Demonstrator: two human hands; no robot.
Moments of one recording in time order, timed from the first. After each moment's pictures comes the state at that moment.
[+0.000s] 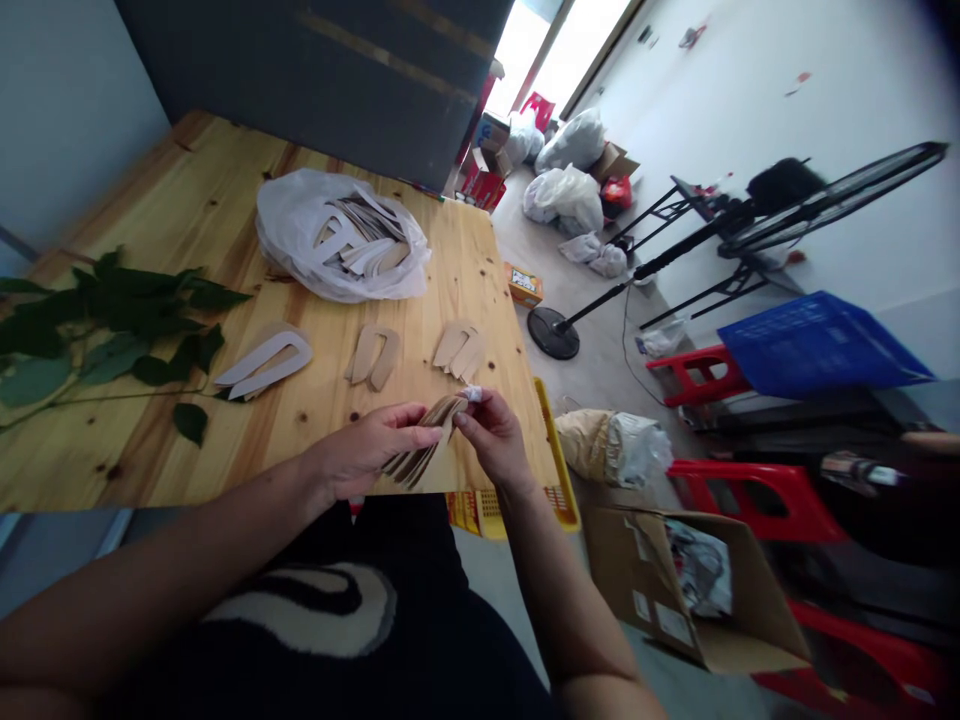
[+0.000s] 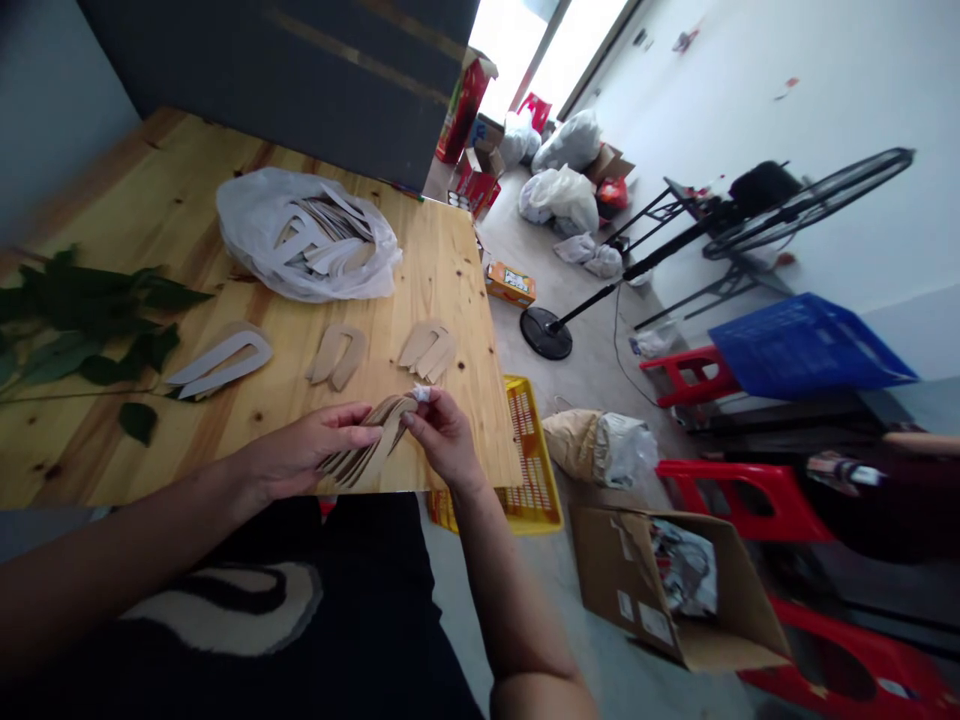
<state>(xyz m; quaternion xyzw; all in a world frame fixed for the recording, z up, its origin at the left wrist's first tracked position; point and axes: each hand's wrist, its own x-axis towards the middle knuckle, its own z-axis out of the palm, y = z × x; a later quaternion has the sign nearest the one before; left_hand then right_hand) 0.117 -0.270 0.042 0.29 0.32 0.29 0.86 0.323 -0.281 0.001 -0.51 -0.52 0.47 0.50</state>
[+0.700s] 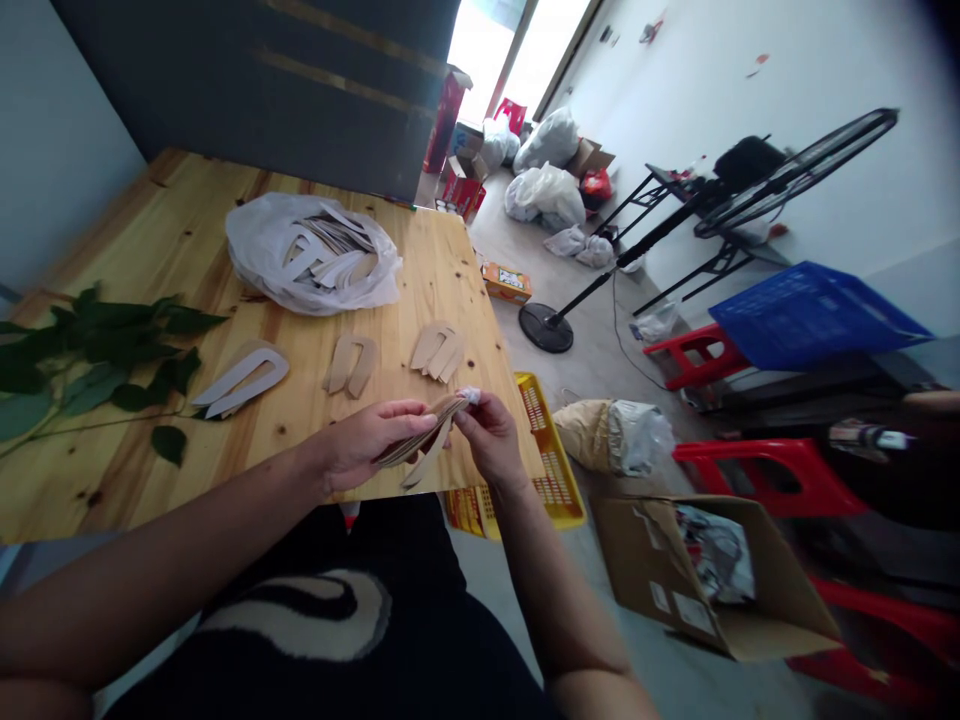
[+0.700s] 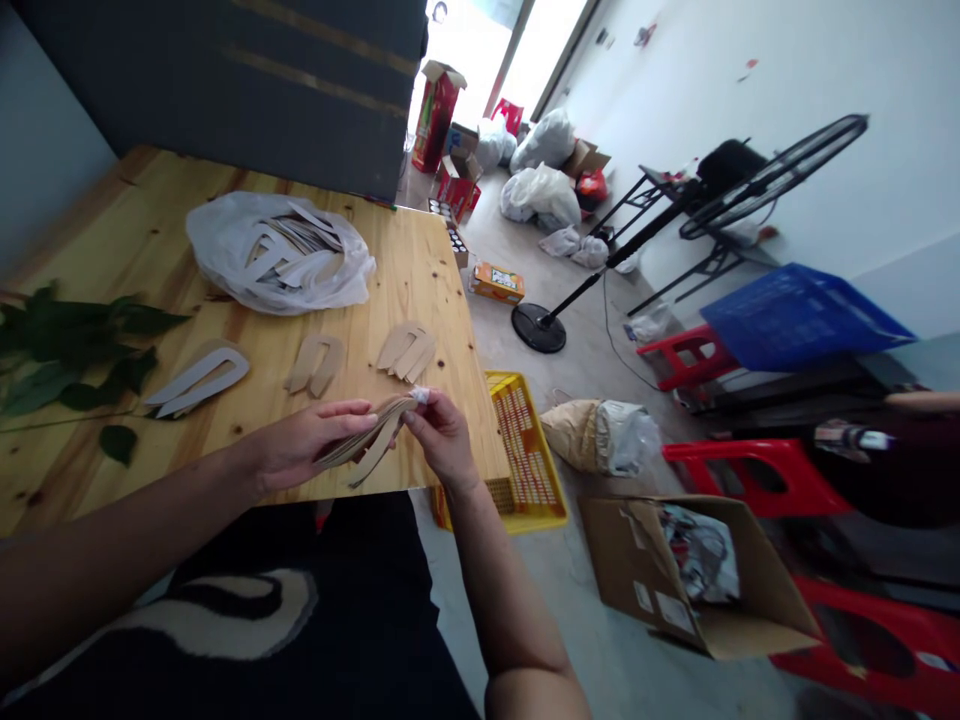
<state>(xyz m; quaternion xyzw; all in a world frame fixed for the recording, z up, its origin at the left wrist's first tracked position) 0.144 -0.260 0.059 0.33 0.32 0.23 0.86 0.346 -0.287 -0.007 -0.47 -0.50 0.43 0.59</state>
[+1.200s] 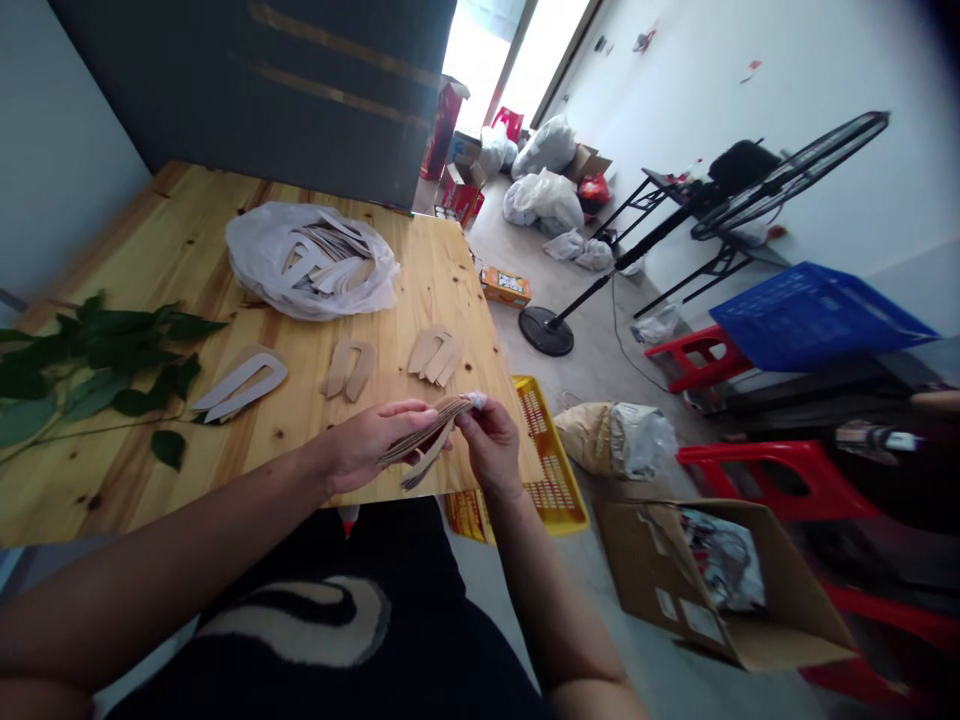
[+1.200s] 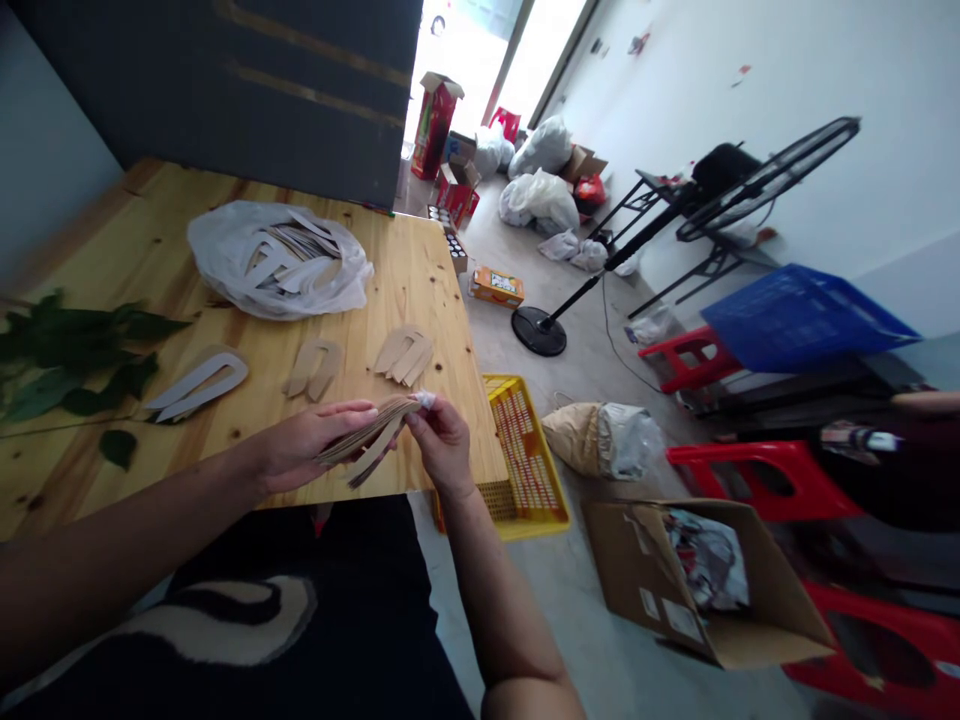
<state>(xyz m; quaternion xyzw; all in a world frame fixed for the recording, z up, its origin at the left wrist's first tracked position) 0.149 -0.259 0.058 0.36 0.32 0.22 0.85 0.347 -0.290 -0.018 -0.45 -0.48 0.37 0.65</state>
